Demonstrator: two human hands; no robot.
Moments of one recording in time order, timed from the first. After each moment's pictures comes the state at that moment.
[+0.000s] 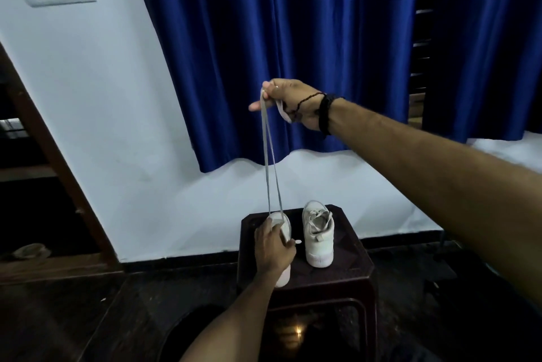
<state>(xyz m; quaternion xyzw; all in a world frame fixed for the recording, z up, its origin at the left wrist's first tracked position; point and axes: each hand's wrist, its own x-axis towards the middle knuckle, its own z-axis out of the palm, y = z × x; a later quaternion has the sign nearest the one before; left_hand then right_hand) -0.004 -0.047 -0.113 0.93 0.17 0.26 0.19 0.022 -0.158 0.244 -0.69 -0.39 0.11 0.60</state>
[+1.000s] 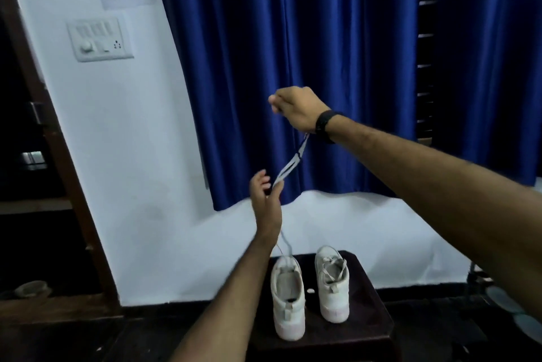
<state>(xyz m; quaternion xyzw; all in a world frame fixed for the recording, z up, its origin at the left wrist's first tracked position) -0.005 -0.043 0.113 0.62 0.06 0.43 0.65 0.031 -0.144 0.314 -0.80 -0.44 -0.20 0.36</state>
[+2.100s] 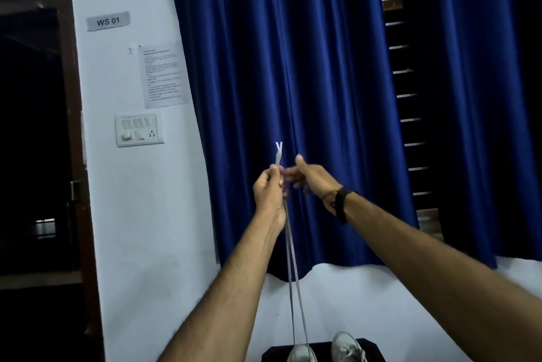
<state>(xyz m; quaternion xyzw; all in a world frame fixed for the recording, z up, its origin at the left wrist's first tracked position) -0.028 -0.067 0.311 0.51 -0.06 0.42 0.75 0.011 -0.165 0.338 -0.70 -0.37 -0.02 0.61</state>
